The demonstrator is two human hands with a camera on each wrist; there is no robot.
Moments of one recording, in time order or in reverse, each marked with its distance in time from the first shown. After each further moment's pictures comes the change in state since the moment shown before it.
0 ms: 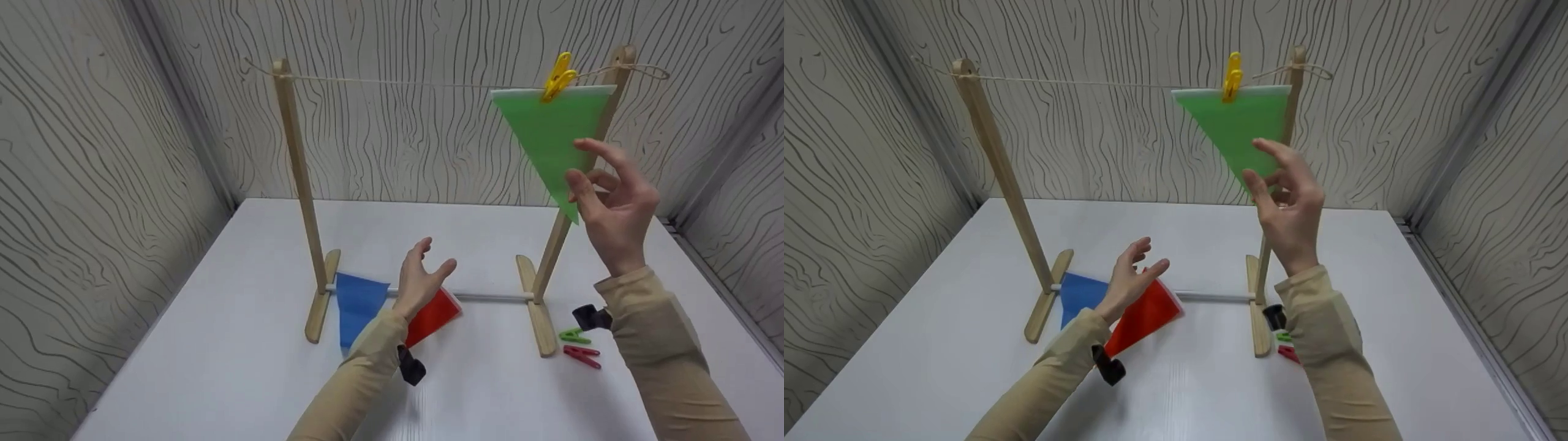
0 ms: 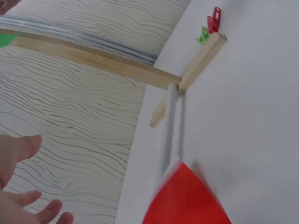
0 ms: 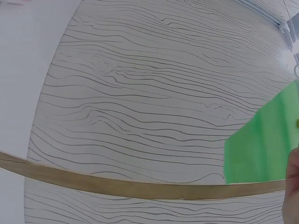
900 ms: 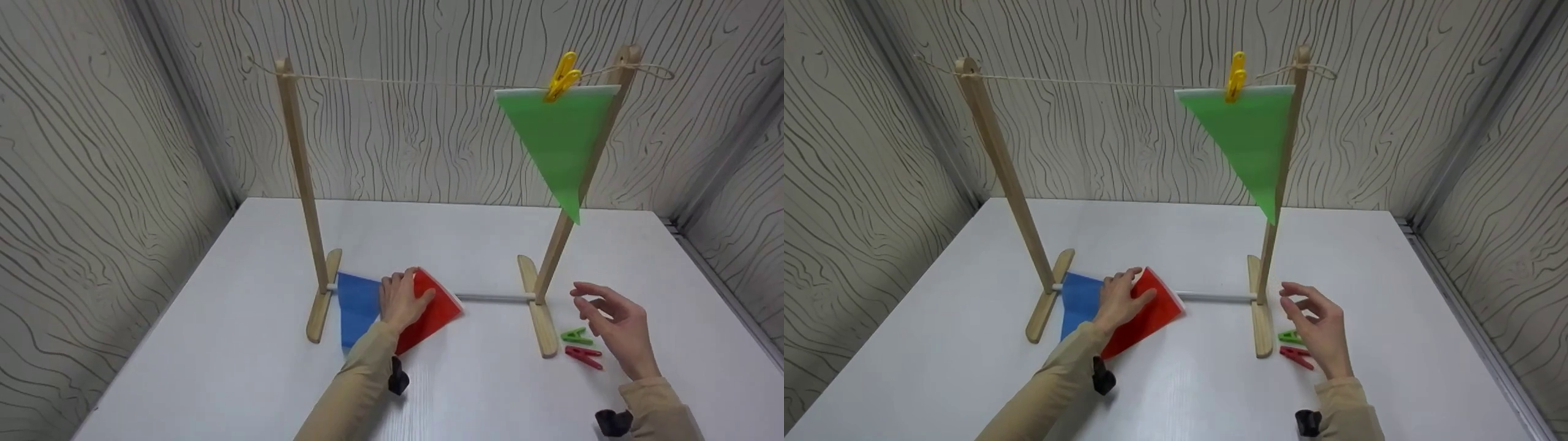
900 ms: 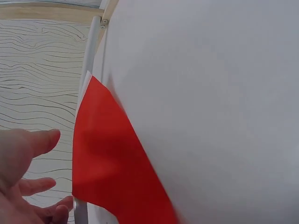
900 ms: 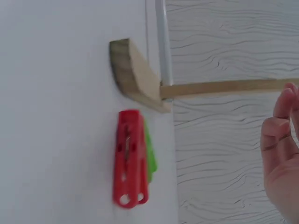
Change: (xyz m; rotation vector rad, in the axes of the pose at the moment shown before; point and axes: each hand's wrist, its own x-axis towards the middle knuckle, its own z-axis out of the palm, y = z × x) left_hand -0.003 -0.057 -0.005 0.497 -0.010 -0.094; right_hand -0.162 0.062 -0.094 -0.371 -0.247 0.577
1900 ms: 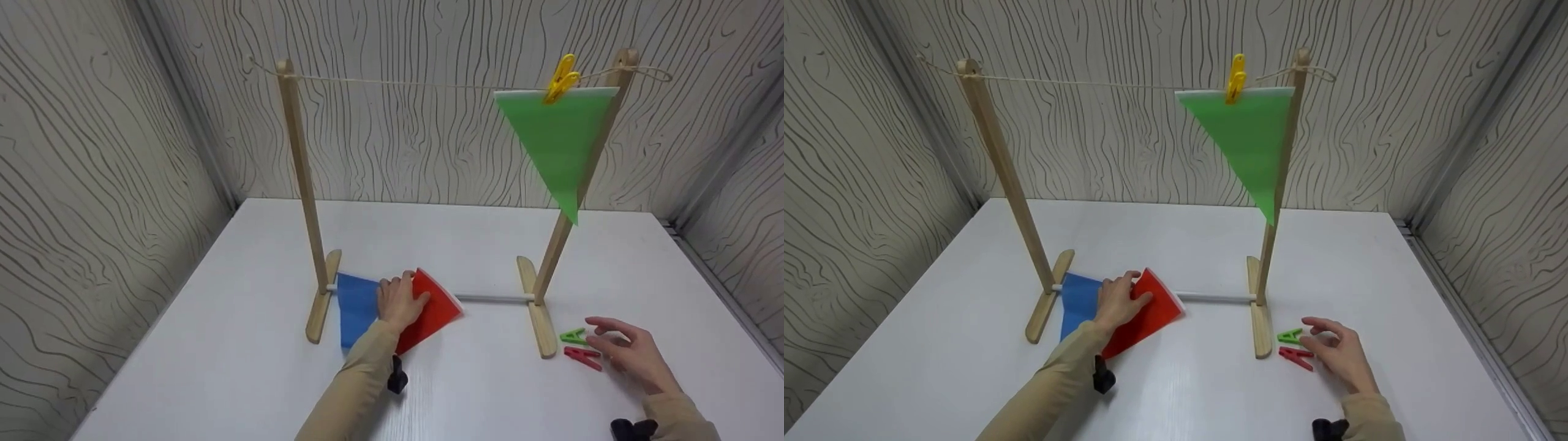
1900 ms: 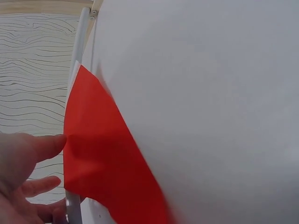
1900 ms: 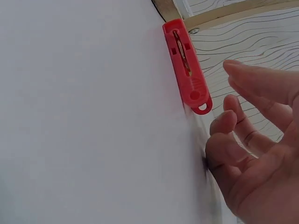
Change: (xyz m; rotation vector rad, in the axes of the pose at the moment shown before) left_hand 0.003 -0.002 0.002 0.071 0.008 -0.017; right_hand -0.007 0.060 -0.038 -0.148 -0.355 0.480
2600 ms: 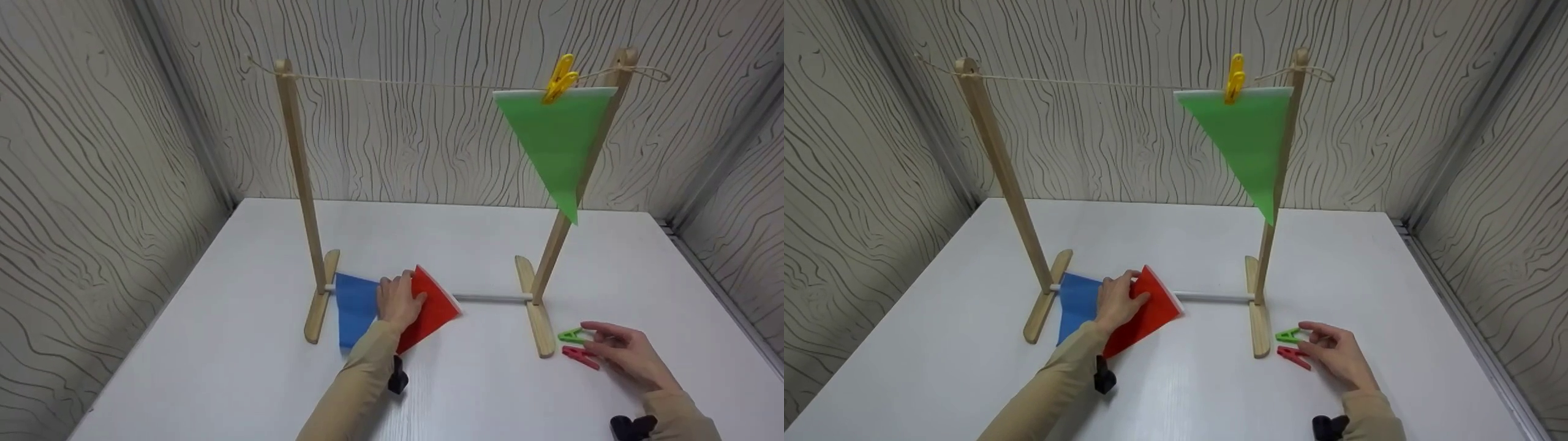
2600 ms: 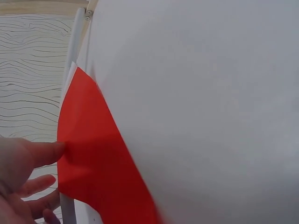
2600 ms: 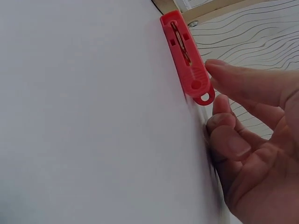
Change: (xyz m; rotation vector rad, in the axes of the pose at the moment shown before) left_hand 0.002 0.000 0.005 0.011 0.064 0.028; right_hand 0.003 0.007 -0.002 -0.062 -0.051 -0.068
